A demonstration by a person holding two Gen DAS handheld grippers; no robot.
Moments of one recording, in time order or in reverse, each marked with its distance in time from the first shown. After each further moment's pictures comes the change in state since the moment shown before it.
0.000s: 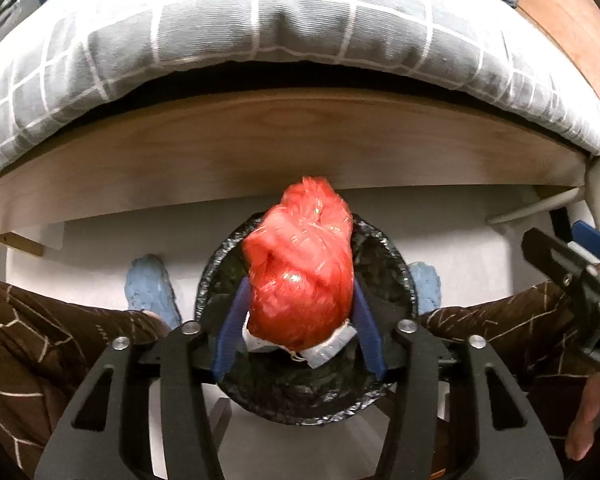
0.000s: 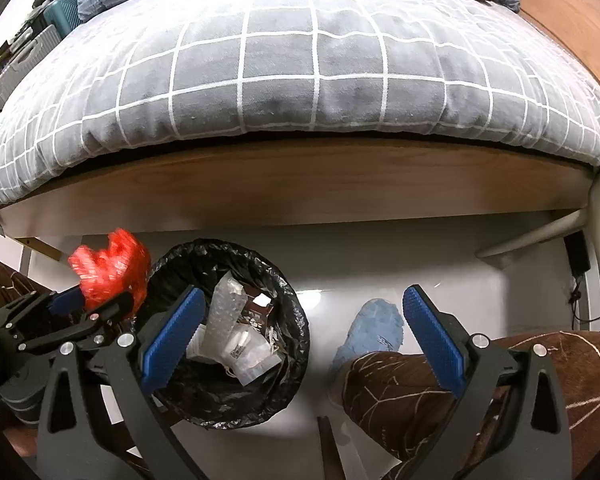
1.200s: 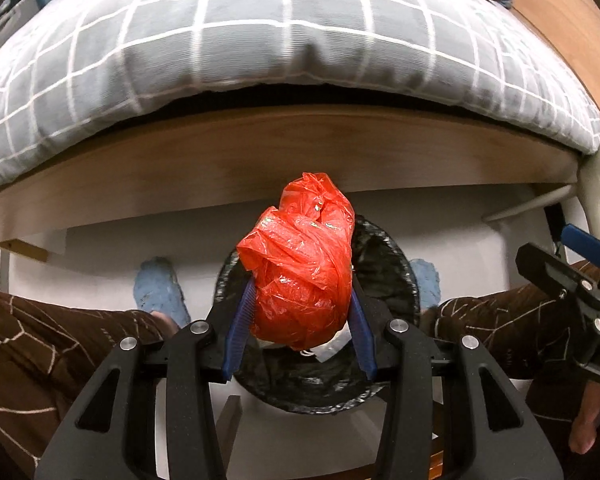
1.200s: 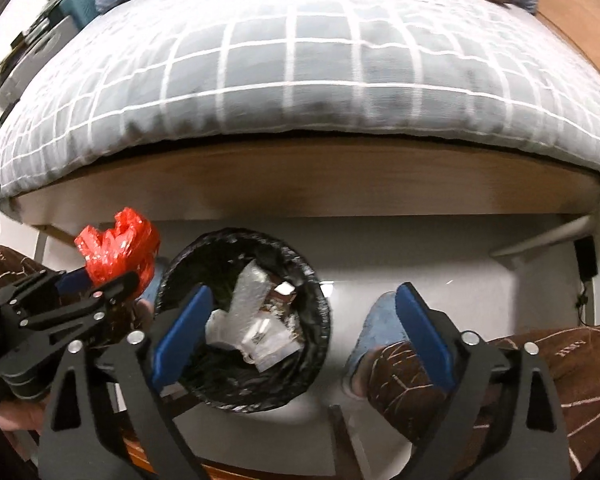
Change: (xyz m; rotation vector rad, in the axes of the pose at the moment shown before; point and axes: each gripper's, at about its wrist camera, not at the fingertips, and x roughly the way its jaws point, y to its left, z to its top) left arm -0.019 0.009 0.003 0.020 0.004 -0.026; right arm -0.016 0.019 -0.002 -0.025 0.024 0.044
